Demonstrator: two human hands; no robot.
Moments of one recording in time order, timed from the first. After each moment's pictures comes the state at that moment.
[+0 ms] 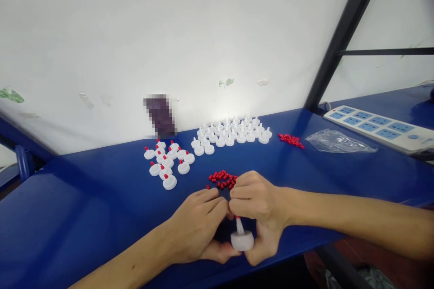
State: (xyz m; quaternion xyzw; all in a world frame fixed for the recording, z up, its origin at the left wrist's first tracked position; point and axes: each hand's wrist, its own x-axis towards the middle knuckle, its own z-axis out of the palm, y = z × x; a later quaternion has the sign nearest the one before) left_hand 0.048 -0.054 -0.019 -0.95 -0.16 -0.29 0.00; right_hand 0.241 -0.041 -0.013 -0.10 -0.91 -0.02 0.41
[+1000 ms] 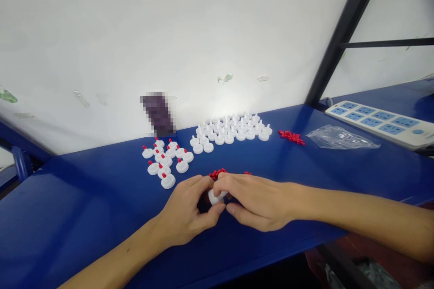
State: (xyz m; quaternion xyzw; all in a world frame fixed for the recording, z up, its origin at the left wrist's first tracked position) left_hand 0.036 -0.041 -0.011 -0.88 -0.33 -0.28 -0.17; right_hand 0.254 -0.038 0.008 -0.15 -0.94 0.18 0.23
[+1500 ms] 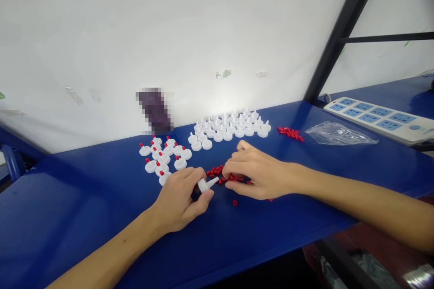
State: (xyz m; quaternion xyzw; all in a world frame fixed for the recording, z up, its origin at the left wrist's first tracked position) left_hand 0.022 -0.025 -0.020 -0.90 -0.34 -0.26 -0.08; right_hand 0.269 -0.017 0.013 -0.24 -0.95 0.07 0.20
